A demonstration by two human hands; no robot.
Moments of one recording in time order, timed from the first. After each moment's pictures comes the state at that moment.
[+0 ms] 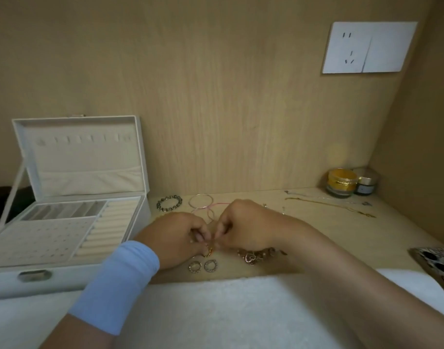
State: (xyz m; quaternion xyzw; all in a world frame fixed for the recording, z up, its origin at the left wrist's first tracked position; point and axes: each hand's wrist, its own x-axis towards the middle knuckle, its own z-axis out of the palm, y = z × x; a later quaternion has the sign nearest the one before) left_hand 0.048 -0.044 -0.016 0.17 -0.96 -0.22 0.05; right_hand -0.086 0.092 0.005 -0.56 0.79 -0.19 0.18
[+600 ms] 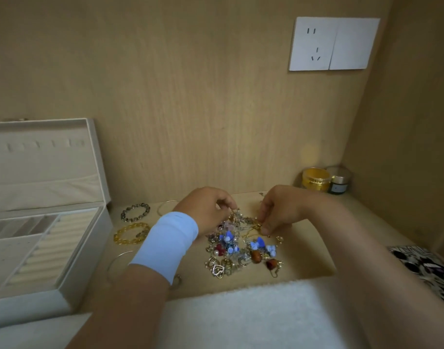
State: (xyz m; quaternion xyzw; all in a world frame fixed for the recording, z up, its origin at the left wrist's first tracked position) left_hand -0.074 -0.011 -0.012 0.15 -0.94 -0.29 0.11; right_hand -0.211 0.150 0.016 -0.40 0.88 -0.11 0.23
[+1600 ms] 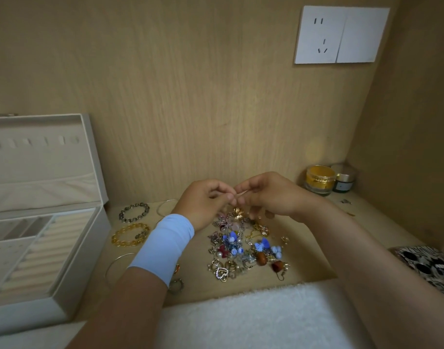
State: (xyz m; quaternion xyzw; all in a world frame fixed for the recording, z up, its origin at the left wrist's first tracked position) left_hand -0.082 -0.022 -0.024 0.13 -0.84 -0.49 0.20; right_hand -0.199 0.127 0.003 -0.39 0.78 -0.43 0.25
